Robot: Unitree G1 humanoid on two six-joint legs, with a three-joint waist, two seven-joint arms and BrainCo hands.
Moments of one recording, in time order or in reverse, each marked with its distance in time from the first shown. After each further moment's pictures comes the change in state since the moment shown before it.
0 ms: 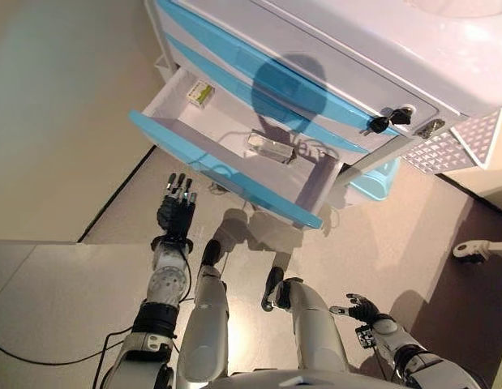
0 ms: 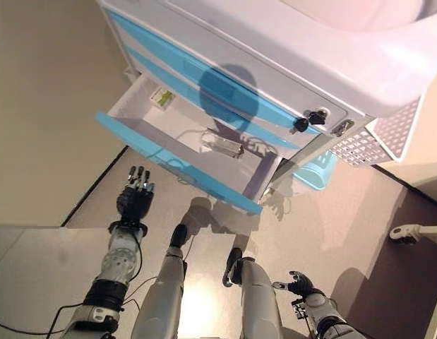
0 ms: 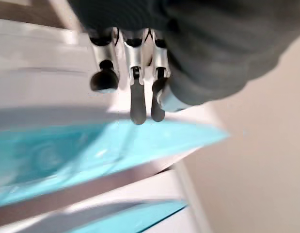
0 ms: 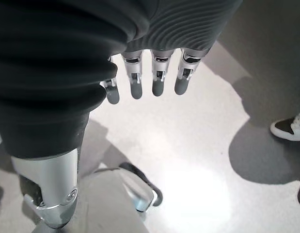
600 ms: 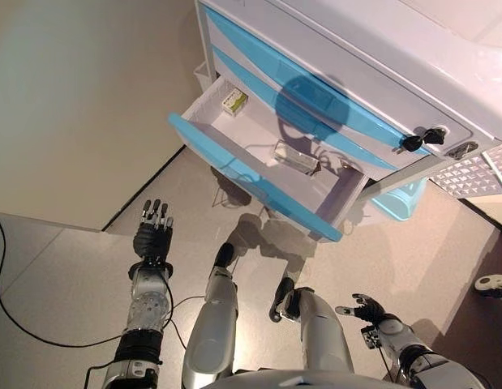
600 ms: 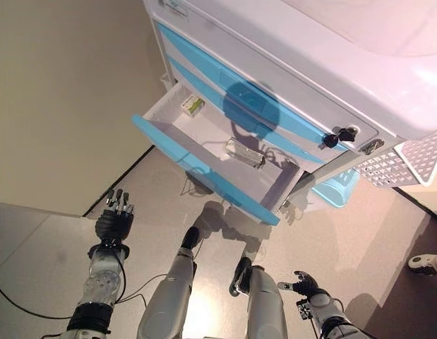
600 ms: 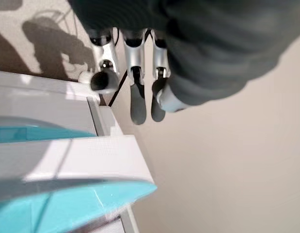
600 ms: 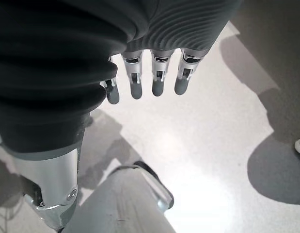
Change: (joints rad) left arm 0.091 0.020 0.043 0.087 0.000 0.003 0.003; right arm 0.003 -0.015 -0.041 -0.004 -0.035 0.002 -0.002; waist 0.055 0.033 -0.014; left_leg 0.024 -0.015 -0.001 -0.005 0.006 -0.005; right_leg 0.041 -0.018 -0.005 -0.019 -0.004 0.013
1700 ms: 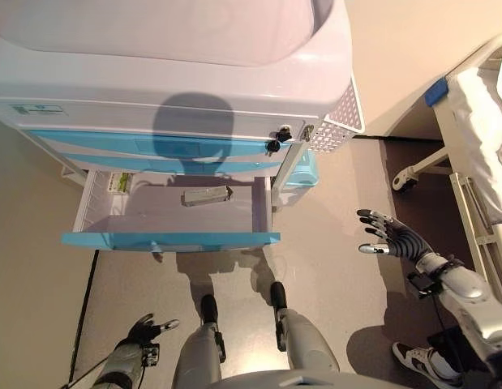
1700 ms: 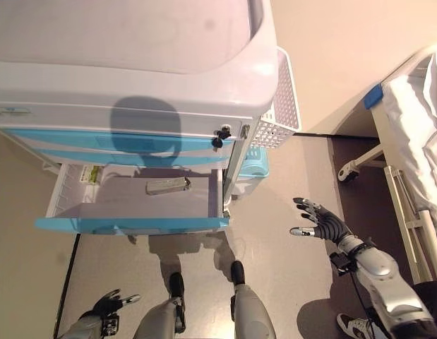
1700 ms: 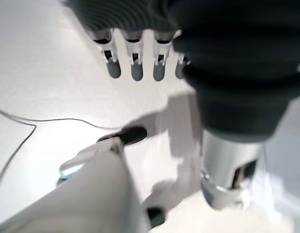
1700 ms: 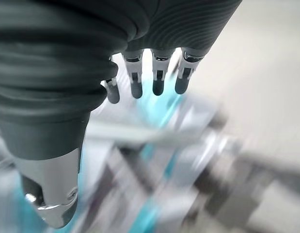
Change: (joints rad) left arm 0.046 0.160 -0.181 0.699 1.192 0.109 -0.013; right arm 0.297 -0.573 -0.077 -1.338 0.601 0.053 0.450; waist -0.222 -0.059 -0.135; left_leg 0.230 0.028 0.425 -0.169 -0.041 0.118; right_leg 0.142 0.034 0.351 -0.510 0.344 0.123
